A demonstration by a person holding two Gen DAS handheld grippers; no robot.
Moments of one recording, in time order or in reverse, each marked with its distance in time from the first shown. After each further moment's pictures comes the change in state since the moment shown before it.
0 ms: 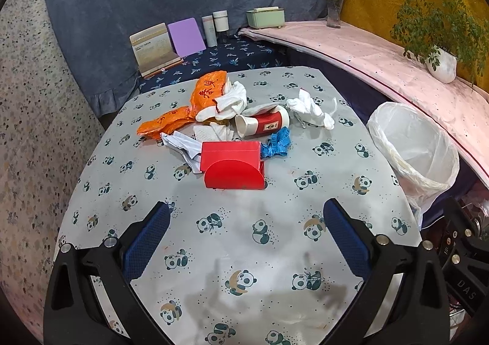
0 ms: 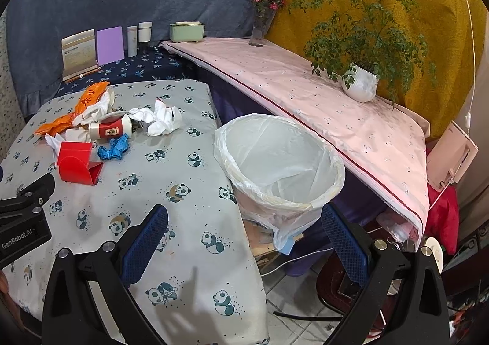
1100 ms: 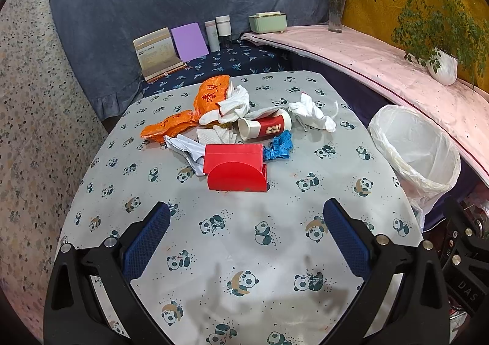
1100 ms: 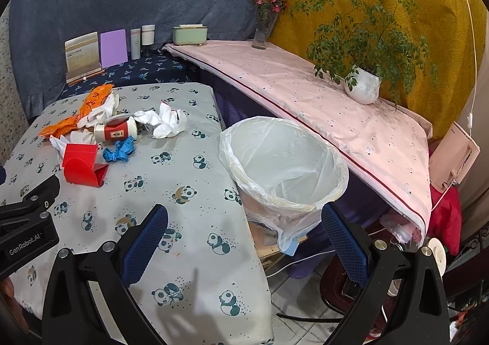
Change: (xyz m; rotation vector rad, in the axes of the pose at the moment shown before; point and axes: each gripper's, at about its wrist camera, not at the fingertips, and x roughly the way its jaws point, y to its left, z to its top) left arm -0.004 0.000 0.000 -0.002 -0.016 0.010; right arm -0.004 0.000 0.001 0.005 -0.012 0.023
